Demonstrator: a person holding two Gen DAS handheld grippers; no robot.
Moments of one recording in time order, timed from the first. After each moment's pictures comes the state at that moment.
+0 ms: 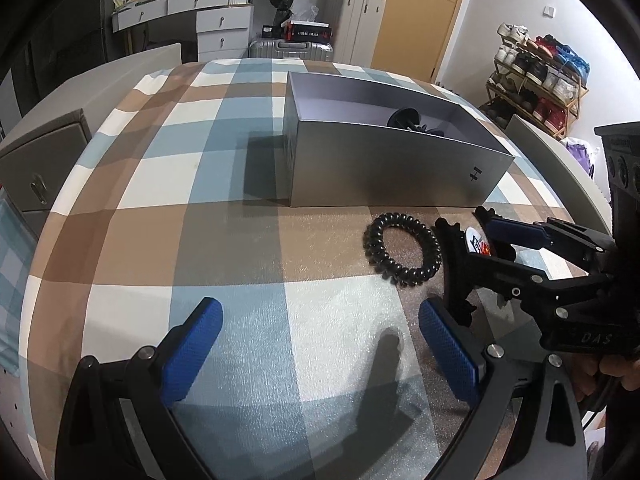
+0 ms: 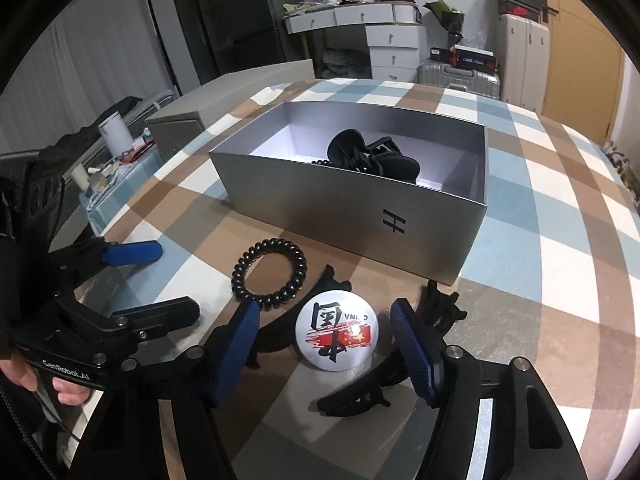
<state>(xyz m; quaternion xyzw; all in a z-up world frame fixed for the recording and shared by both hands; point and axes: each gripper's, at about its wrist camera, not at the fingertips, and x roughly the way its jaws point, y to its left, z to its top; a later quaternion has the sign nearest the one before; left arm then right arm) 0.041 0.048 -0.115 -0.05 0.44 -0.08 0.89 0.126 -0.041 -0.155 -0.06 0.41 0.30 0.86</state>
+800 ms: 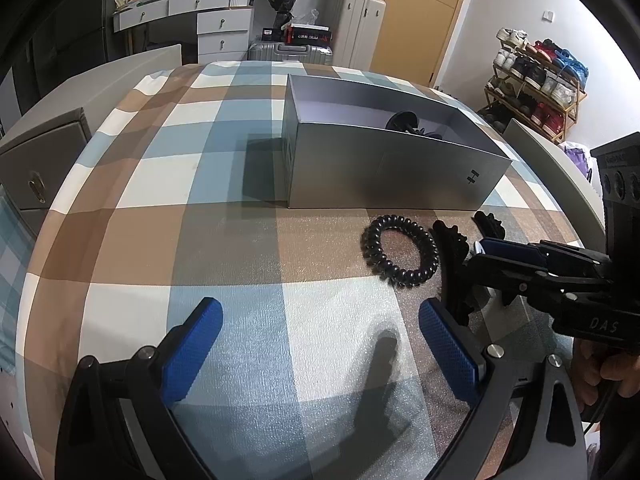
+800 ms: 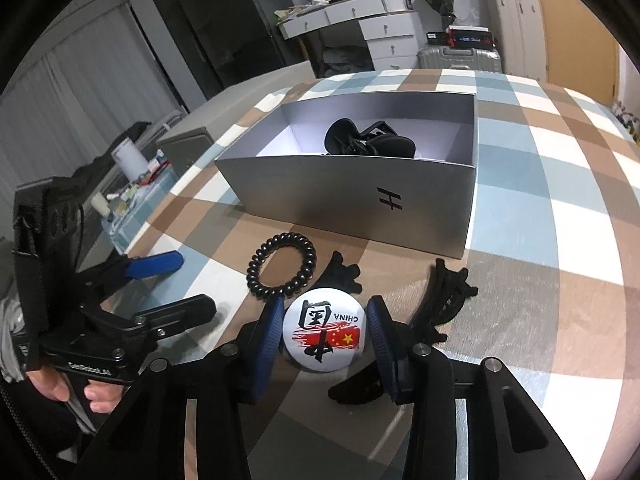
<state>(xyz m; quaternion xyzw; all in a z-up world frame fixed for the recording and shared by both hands) 0.040 0.052 -0.113 -0.05 0.44 -0.08 0.89 0.125 -0.060 -0.158 0.03 0.42 0.33 0.84</state>
